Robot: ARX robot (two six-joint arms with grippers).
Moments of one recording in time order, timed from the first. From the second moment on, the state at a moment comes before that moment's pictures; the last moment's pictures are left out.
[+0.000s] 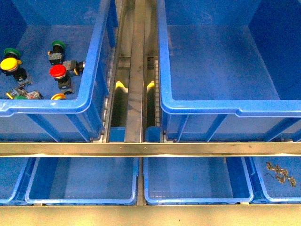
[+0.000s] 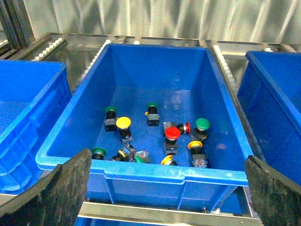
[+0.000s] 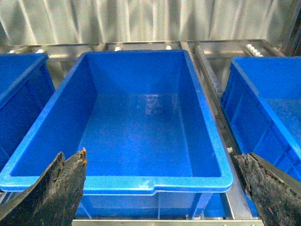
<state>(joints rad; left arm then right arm) 0.00 0.01 0.02 0.00 0.00 0.00 0.00 0.00 0.02 0.00 0.00 0.00</state>
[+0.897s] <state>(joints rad) 0.00 0.01 0.02 0.00 0.00 0.00 0.00 0.00 0.02 0.00 0.00 0.00</state>
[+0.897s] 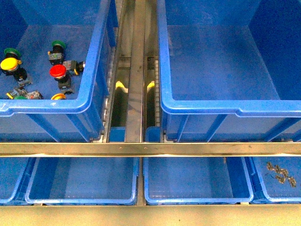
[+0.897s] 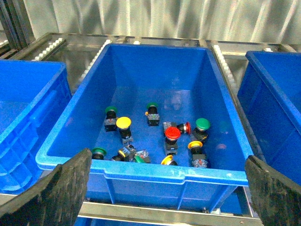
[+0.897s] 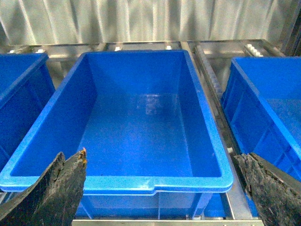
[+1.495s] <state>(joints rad) 0.00 0.01 0.02 0.00 0.00 0.00 0.00 0.00 0.02 0.00 0.00 0.00</state>
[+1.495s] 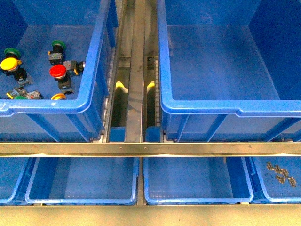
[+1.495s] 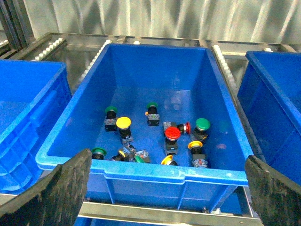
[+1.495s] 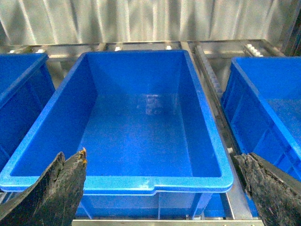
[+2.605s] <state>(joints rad) 0.26 1.39 0.83 -0.12 0.38 0.07 0.00 0.00 0.02 0.00 0.00 0.00</state>
